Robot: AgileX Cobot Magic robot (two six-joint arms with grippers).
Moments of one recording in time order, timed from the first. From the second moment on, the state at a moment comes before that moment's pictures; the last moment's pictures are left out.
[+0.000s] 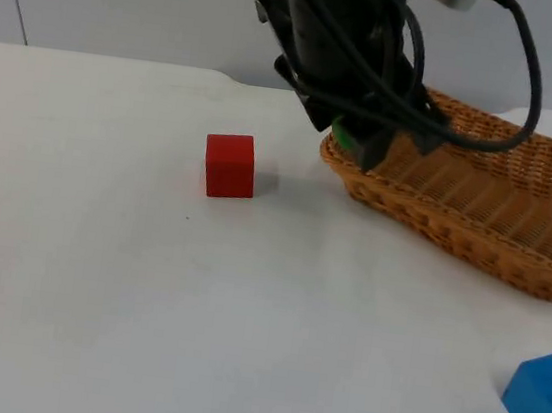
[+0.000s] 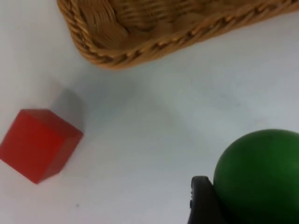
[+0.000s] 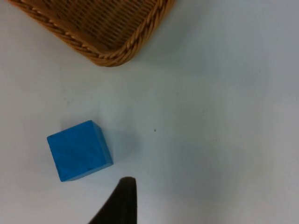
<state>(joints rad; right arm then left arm) 0.03 0.91 -0.67 -0.02 0.81 0.01 -0.72 2.03 -1.66 0.09 0.90 0.07</state>
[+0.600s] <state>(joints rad) 0.03 0.91 -0.67 -0.02 0.81 0.01 -0.72 2.35 -2.01 0.12 0.71 0.07</state>
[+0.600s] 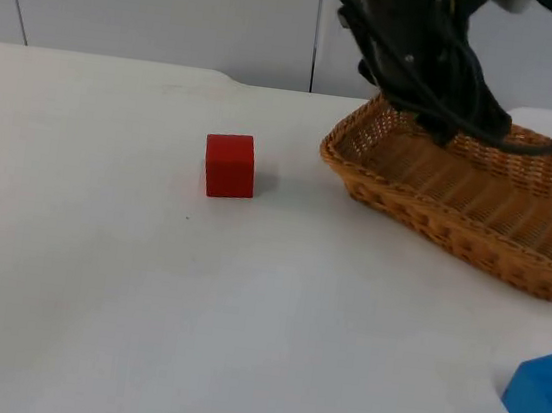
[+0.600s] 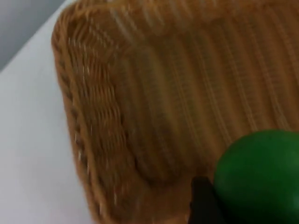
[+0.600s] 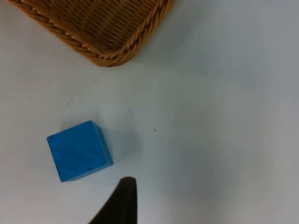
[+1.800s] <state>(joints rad) 0.03 0.91 -0.67 -0.01 0.79 0.01 -0.72 2.43 -2.29 0.02 1.10 0.10</state>
